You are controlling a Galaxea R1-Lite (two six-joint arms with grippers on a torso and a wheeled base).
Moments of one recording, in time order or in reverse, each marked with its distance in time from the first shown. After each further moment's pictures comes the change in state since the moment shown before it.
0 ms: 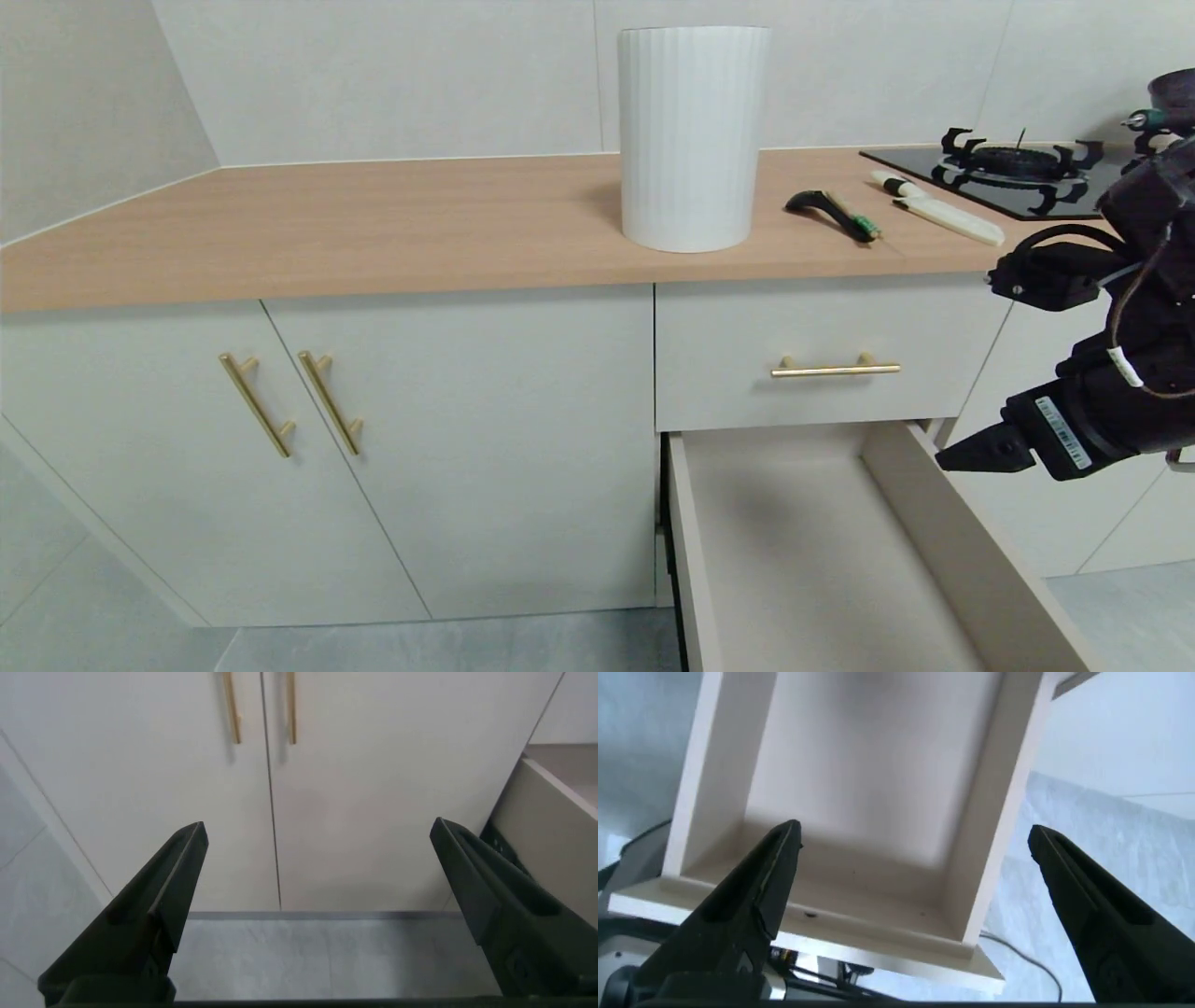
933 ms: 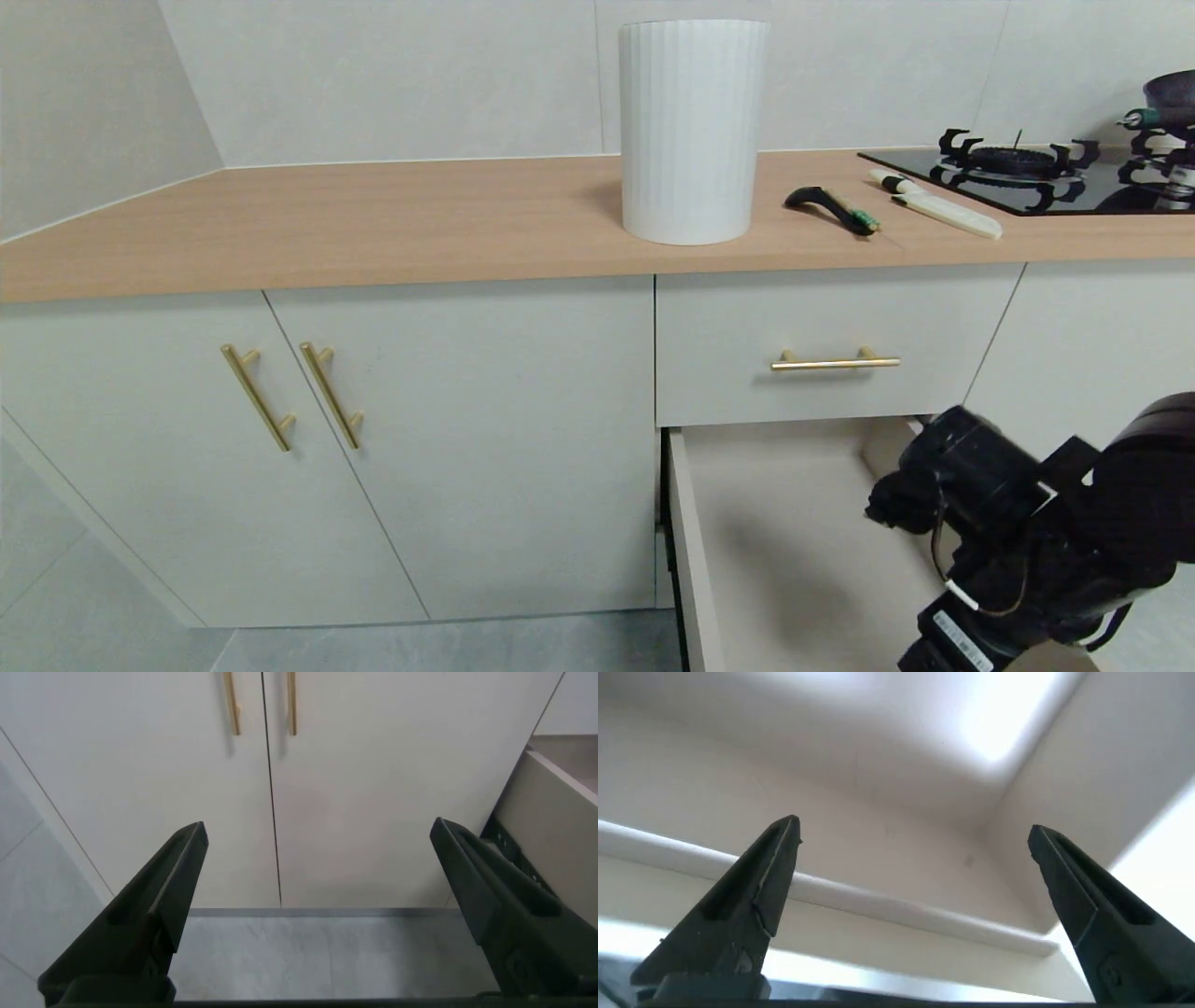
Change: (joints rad) left arm 0.000 0.000 -0.001 -0.001 0.000 0.001; right arm 0.121 0.201 0.451 -0.252 -0.020 -0.001
